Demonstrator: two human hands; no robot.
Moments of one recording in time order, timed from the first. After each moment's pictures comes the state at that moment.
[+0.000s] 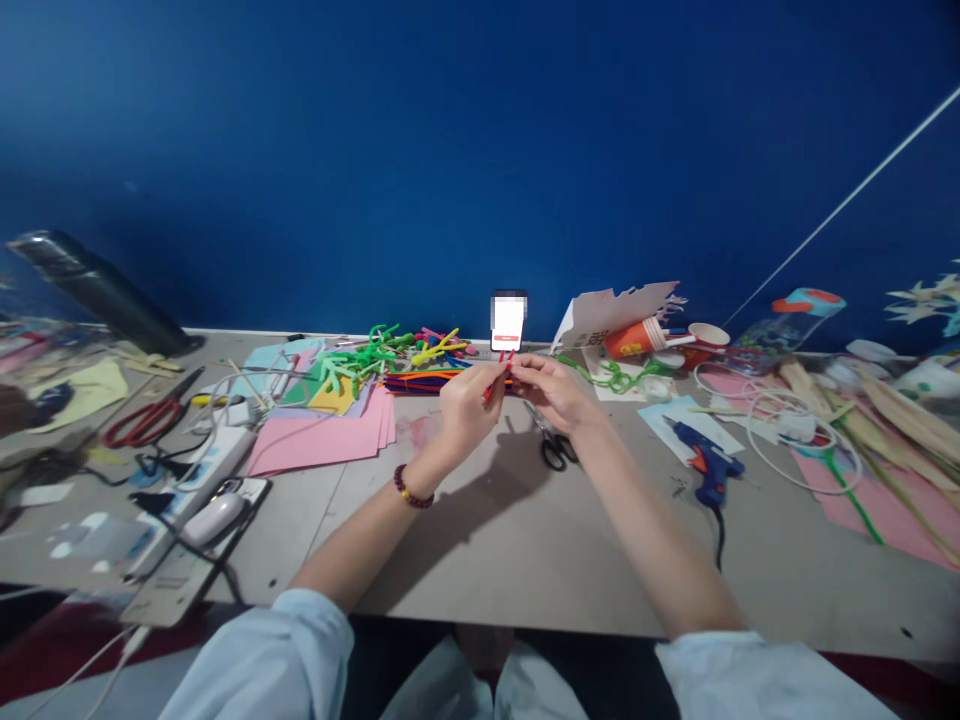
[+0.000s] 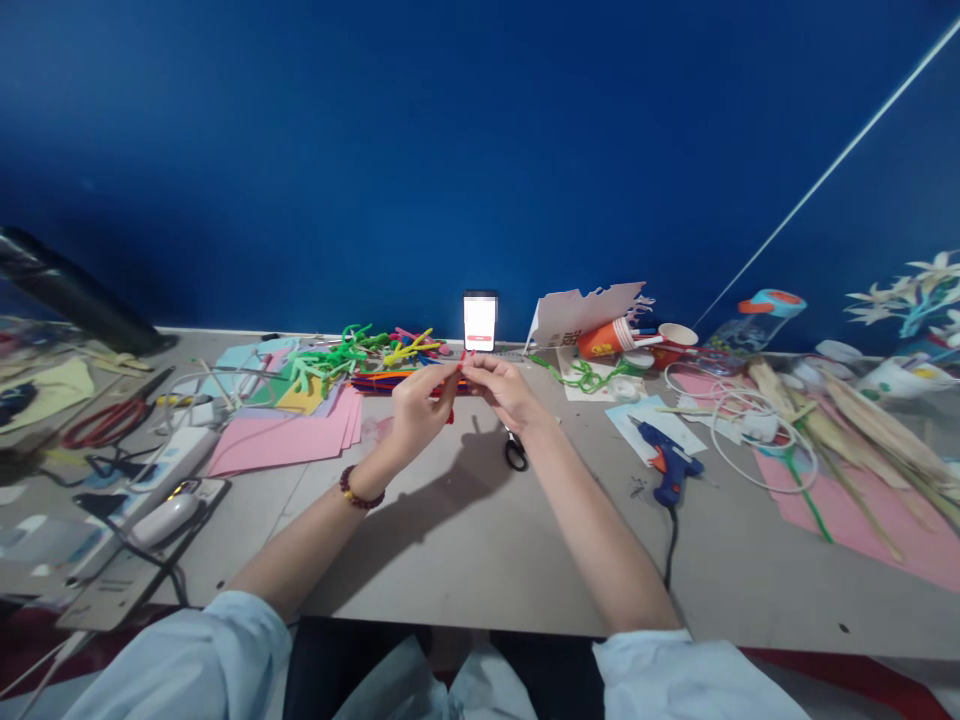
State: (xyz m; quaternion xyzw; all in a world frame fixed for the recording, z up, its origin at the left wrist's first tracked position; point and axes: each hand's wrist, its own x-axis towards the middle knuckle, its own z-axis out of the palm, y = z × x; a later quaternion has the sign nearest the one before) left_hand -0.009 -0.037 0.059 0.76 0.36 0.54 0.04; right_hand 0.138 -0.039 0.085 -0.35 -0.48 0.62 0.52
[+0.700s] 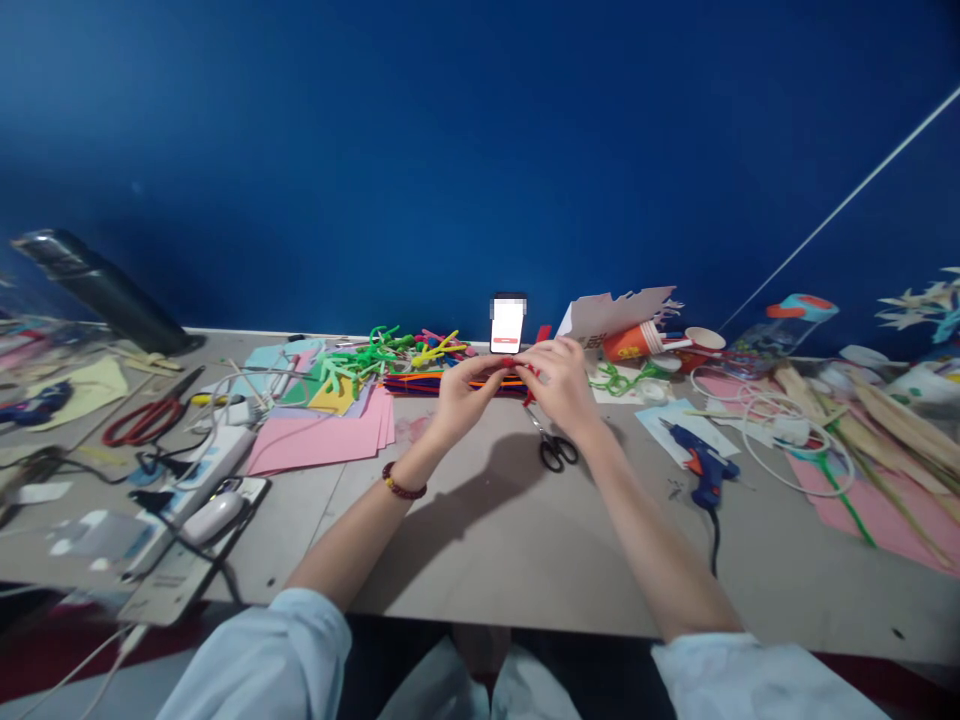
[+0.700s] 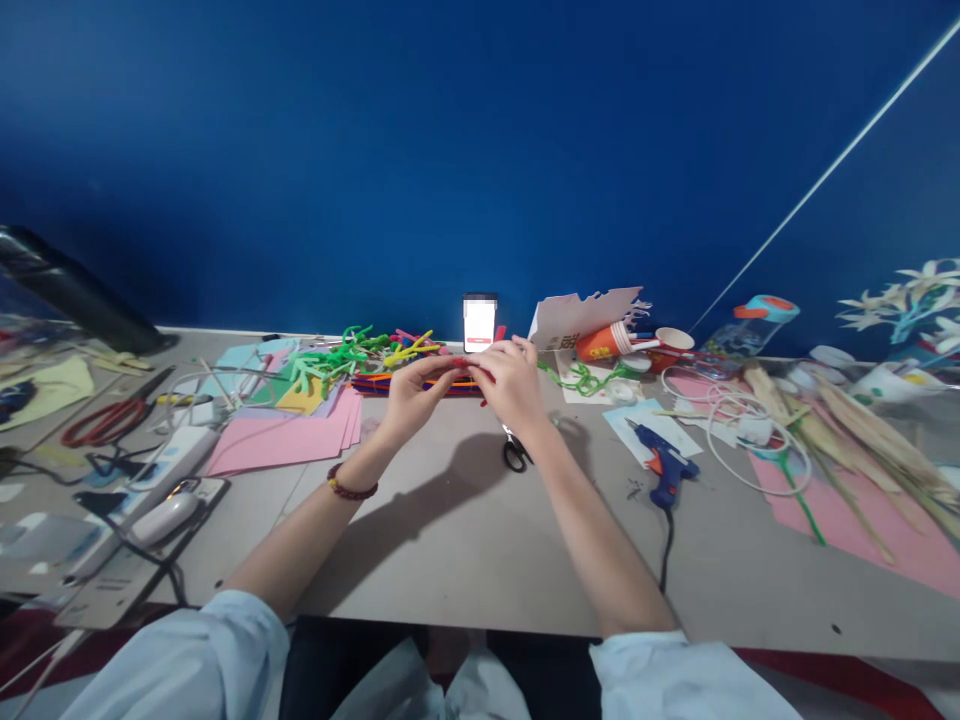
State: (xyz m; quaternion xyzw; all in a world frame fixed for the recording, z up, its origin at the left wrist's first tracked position) left_hand -0.011 -0.032 0.077 0.70 0.31 0.57 0.30; right_hand 0.152 -0.042 0.093 -0.47 -0.77 -0.02 0.44
